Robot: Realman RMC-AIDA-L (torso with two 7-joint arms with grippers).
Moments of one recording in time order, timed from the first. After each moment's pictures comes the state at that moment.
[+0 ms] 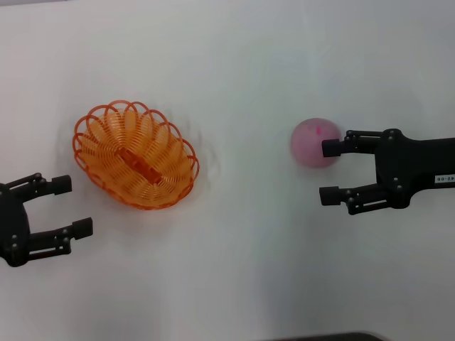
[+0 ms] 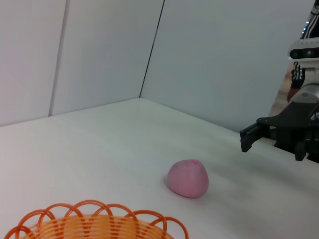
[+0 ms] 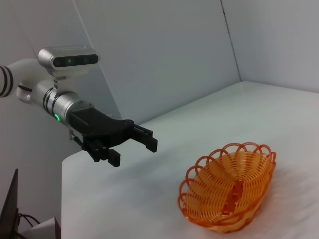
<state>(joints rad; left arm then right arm) -0.28 -2.09 0.48 0.81 2.15 1.88 -1.25 0.40 2.06 -0.65 -0.74 -2.09 -1.84 1.36</state>
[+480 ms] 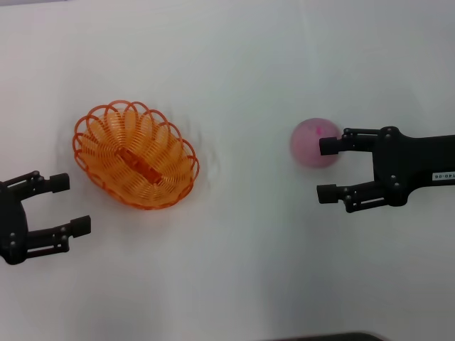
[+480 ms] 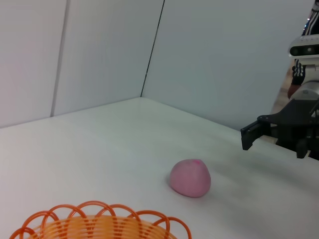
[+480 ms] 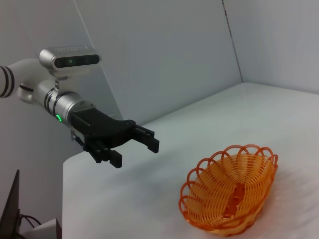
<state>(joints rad) -0.28 -2.09 0.48 0.82 2.15 1.88 -1.26 0.41 2.06 -0.65 -0.74 -2.09 -1.84 1.37</state>
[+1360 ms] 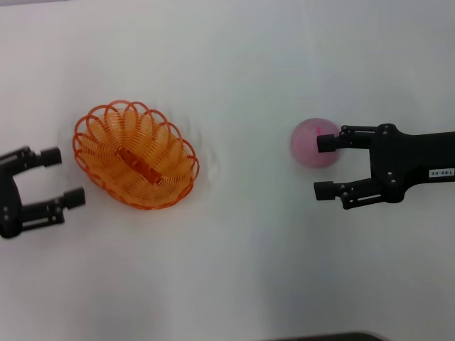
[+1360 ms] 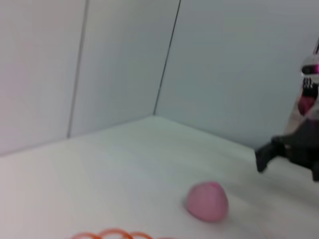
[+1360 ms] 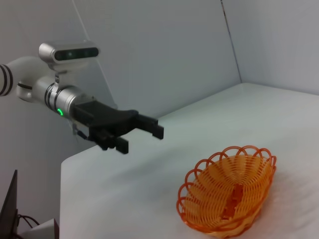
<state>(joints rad) -0.30 -2.09 0.45 0.83 2.10 1.87 -1.27 0.42 2.06 -0.66 -0.74 -2.09 -1.83 1.37</state>
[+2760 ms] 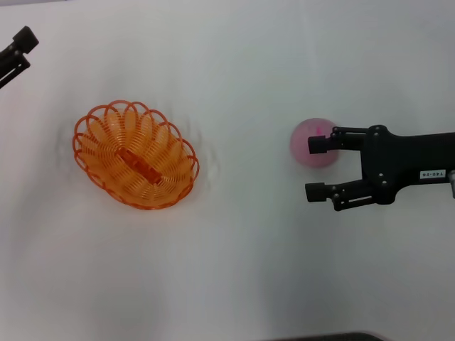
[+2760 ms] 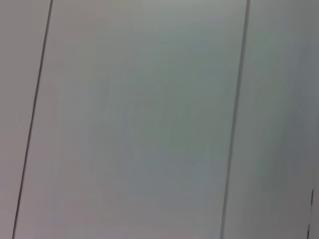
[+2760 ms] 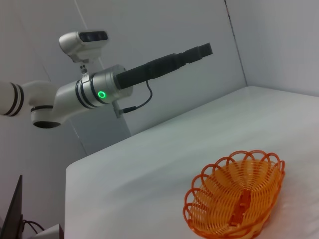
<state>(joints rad) -0.36 -2.16 0.37 0.68 1.68 1.58 -1.13 0.42 2.08 -0.66 -0.73 -2.09 -1.83 1.37</state>
